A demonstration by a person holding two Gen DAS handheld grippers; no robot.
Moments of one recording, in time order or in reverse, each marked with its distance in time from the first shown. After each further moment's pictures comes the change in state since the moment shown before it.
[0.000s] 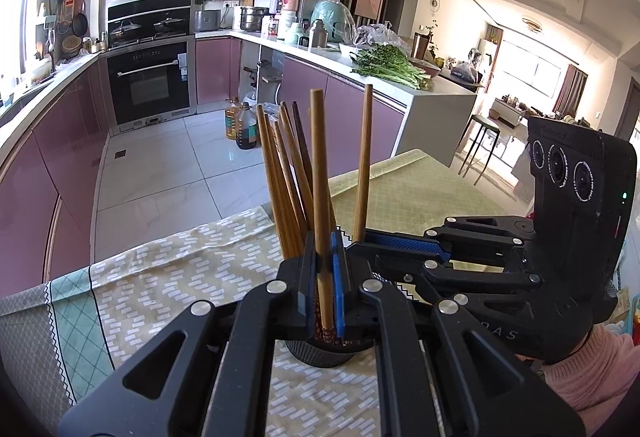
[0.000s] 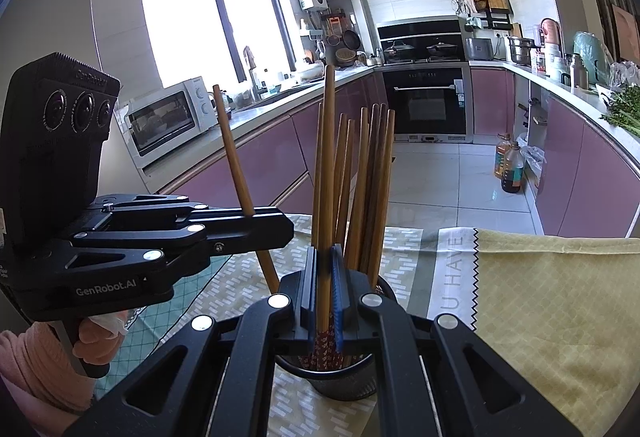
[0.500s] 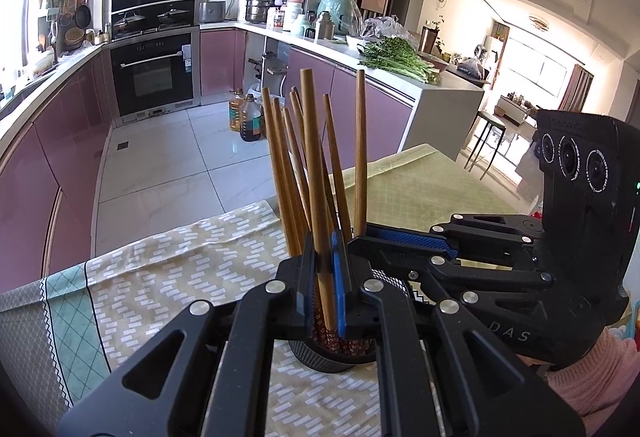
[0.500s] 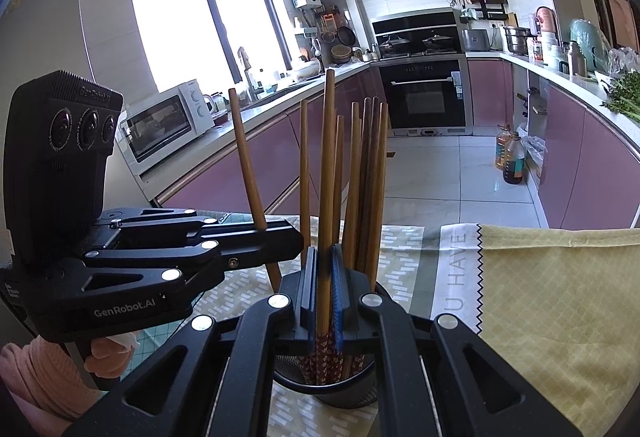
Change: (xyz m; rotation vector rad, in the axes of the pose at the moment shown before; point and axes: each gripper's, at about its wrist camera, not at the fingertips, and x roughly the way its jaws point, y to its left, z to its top) left arm 0.021 0.007 -0.004 -0.018 0.028 0.013; right arm 0.010 -0.009 0.003 0.042 0.010 0.010
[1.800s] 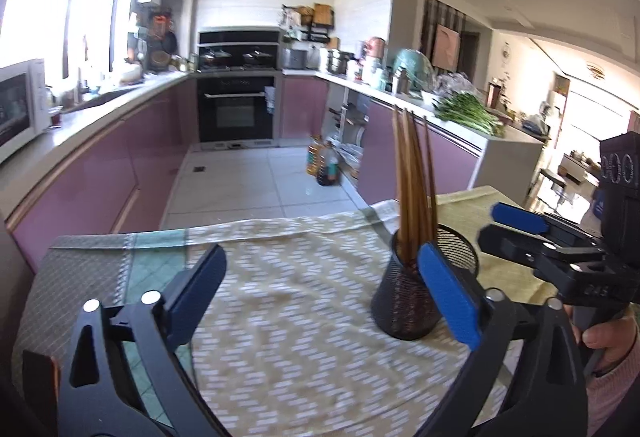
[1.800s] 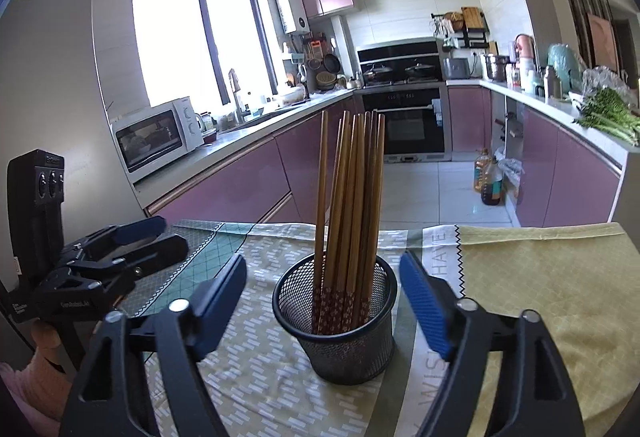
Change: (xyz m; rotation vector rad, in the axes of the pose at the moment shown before) left arm -0.082 0.034 -0.080 -0.115 -0.247 0.287; right arm -0.040 0.026 -0.034 -0.032 -0.122 -0.095
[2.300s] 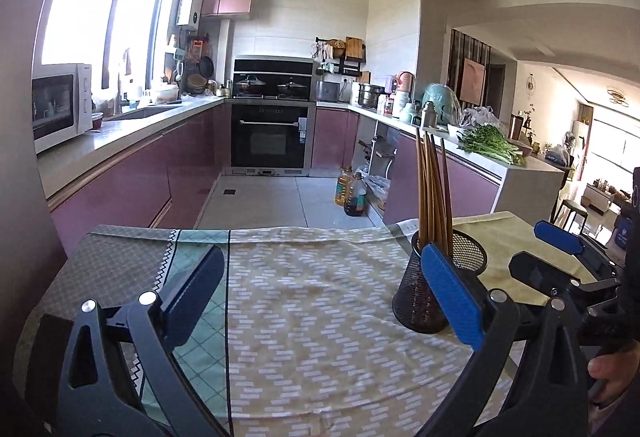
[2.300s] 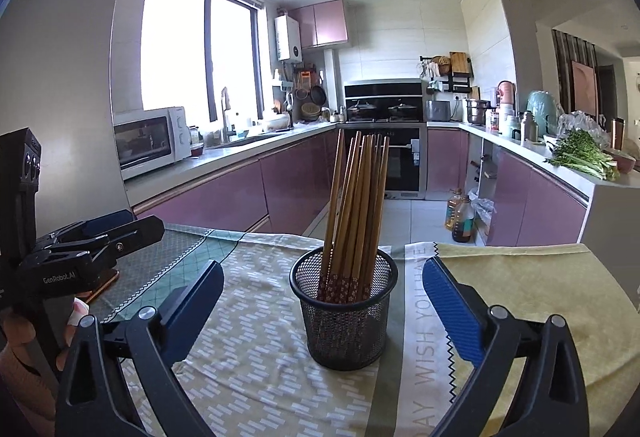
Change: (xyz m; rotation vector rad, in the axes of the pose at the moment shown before) left arm -0.052 0.009 -0.027 -0.042 -0.122 0.101; right arm -0.035 0.036 -0.028 -0.083 -0.131 -0.121
